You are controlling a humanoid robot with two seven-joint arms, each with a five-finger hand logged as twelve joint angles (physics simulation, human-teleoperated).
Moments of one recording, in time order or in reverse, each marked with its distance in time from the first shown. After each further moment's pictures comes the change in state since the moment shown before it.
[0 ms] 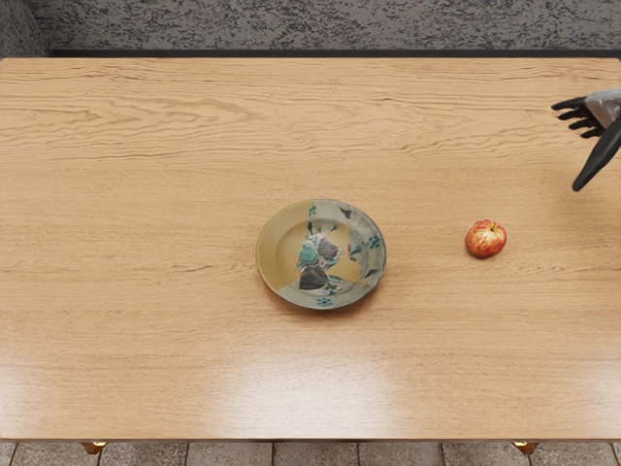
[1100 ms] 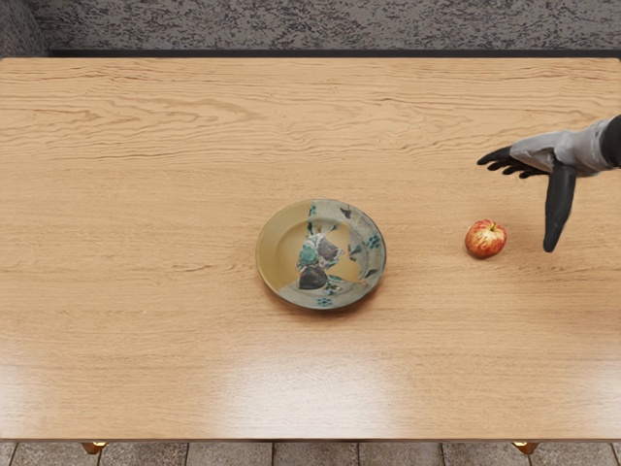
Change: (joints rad) left arm 0.000 0.000 0.000 0.000 0.000 0.000 0.000; right arm 0.094 -0.339 0.247 1.006 -0.338 -0.177 -0.369
